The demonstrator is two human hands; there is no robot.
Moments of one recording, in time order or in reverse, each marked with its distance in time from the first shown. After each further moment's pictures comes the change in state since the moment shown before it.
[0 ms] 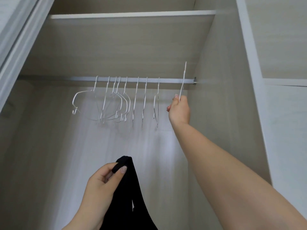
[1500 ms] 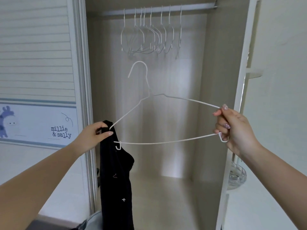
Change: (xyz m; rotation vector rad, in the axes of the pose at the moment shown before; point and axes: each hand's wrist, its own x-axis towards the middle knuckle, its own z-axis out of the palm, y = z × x) left_hand -0.162 0.108 -0.265 0.917 -0.358 -0.120; right_hand -0.366 -0.081 -0.236 0.594 -0.343 0.537
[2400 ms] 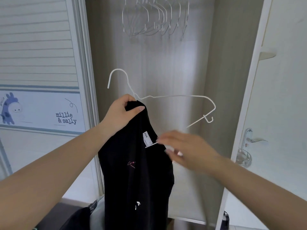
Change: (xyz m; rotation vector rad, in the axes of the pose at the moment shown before) left_hand -0.002 0.078 0.043 -0.167 0.115 0.141; right_hand -0.064 0.079 0.058 -1.195 -0.641 -0.880
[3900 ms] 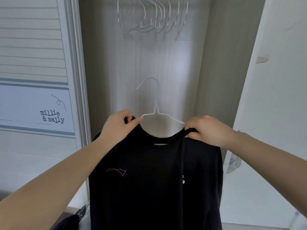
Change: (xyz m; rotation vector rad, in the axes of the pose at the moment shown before) left_hand -0.011 -0.045 0.023 0.219 0.017 -0.024; right_hand 0.018 0.072 -0.037 -0.107 -0.481 0.380
